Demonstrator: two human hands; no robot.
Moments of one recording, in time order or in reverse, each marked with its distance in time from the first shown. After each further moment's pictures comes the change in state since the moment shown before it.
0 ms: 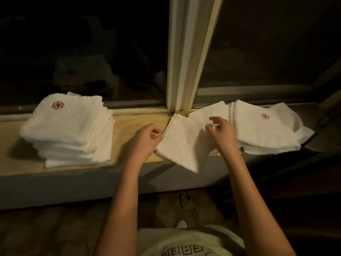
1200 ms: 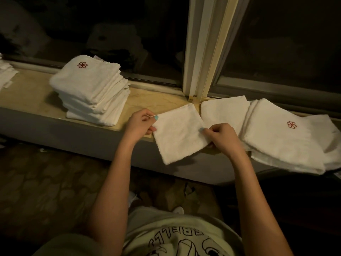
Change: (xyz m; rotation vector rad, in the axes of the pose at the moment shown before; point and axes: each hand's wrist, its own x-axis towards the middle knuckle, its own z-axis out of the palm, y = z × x) left_hand -0.022 -0.009 0.012 -0.324 0.225 -0.334; right_hand 0.009 0.023 -0.010 0.042 -0.577 -0.054
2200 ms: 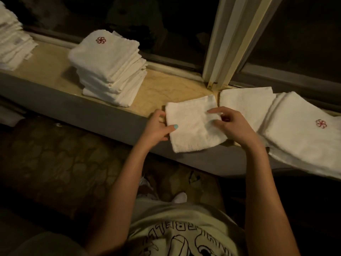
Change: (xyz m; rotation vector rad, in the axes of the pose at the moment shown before) left_hand -0.054 -0.013 0.014 -0.111 -0.102 -0.177; right_hand 0.008 -0.006 0.002 0.047 -0.198 -0.210
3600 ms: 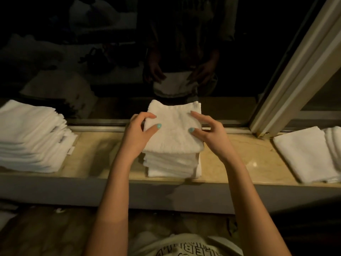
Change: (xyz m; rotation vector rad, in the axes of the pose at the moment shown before) left_hand 0.113 0.082 -0.299 0.315 0.105 0.645; right_hand 0.133 -0.216 0.173 0.377 0.368 -0.164
